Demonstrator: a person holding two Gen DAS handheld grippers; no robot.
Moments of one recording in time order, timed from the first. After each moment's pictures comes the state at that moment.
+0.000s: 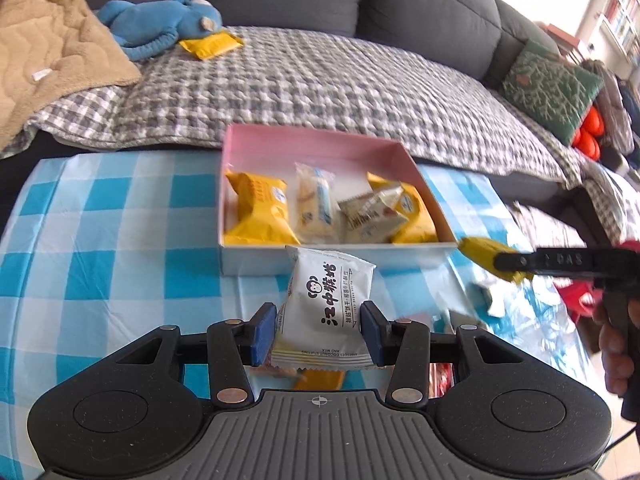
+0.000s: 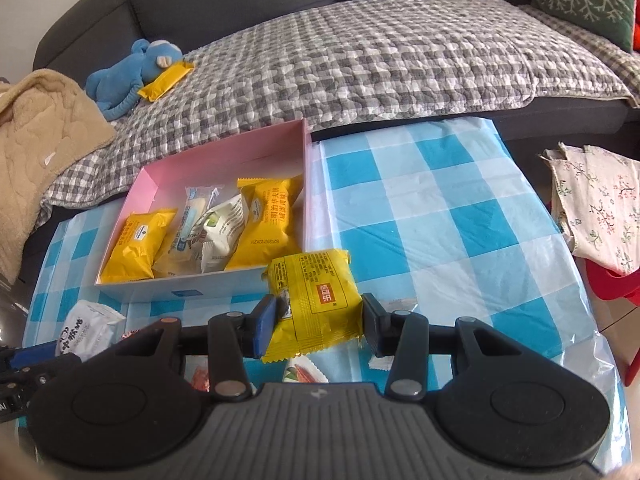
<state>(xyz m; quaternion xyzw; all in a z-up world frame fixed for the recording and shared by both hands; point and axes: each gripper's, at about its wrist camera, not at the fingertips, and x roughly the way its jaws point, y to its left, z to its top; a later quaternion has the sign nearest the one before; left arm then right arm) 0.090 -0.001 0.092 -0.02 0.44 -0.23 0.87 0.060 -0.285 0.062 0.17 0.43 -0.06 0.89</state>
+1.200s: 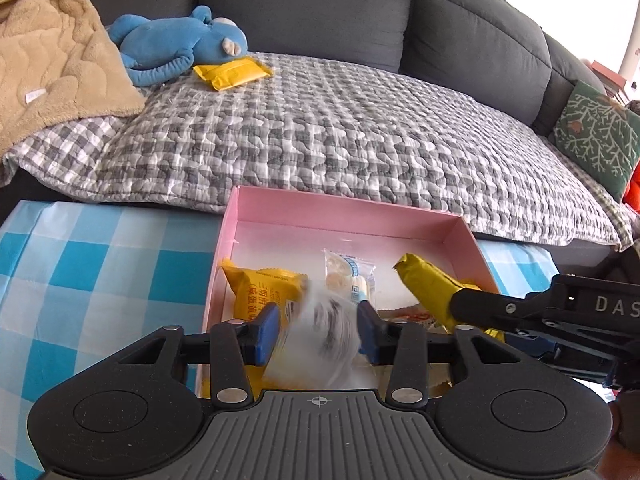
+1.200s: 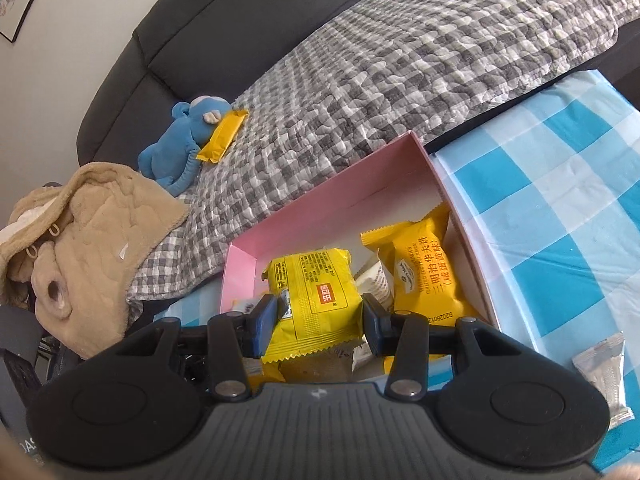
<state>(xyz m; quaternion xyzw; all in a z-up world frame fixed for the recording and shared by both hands) 0.187 -0.050 0.057 -0.04 0.40 -0.18 0.90 0.141 -0.252 0.043 0.35 0.37 0.03 0.86</state>
